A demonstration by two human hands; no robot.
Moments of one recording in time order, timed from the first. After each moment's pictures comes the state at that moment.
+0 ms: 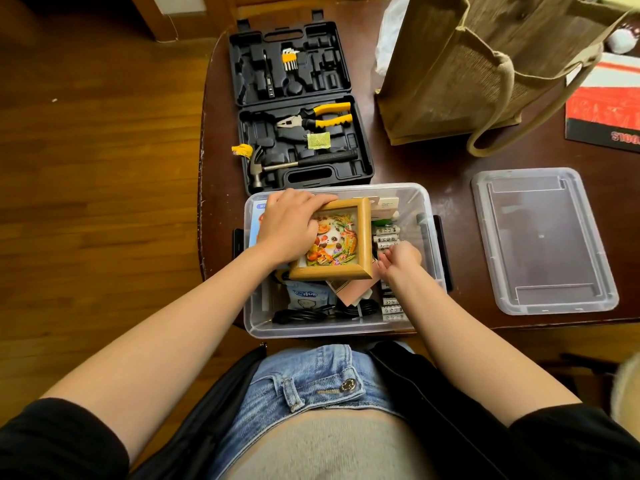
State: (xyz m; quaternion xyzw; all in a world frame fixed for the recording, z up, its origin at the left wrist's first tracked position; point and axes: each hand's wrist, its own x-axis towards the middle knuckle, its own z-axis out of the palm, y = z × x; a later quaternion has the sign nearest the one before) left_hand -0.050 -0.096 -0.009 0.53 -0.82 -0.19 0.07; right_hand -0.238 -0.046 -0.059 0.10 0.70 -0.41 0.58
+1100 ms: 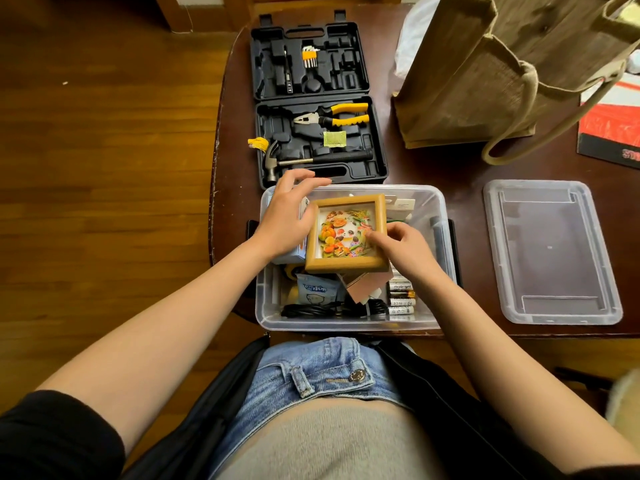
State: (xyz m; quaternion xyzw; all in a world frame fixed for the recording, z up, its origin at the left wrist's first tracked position) left_hand -0.024 -0.091 -0.001 0.53 -0.72 -0.36 0.26; right_hand -0.225 -0.034 0.012 -0.42 0.71 -0.24 0.51
